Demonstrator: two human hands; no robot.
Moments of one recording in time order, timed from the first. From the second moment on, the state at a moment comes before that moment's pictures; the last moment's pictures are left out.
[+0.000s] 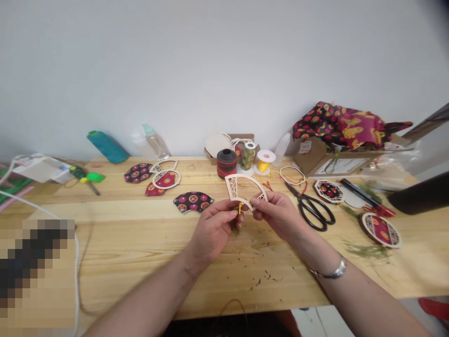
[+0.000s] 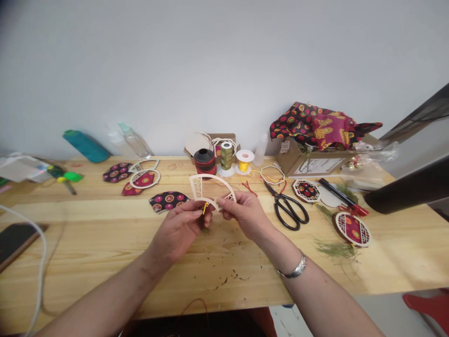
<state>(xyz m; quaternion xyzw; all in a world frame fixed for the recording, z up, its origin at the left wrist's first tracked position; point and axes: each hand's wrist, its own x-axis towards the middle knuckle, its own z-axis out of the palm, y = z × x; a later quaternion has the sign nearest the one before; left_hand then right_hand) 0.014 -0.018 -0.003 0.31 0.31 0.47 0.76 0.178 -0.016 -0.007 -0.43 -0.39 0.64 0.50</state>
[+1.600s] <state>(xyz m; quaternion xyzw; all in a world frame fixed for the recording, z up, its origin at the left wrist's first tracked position) 0.017 -0.016 -0.003 0.28 0.40 0.43 0.76 0.185 -0.019 -0.006 -0.45 -0.73 0.06 0.51</state>
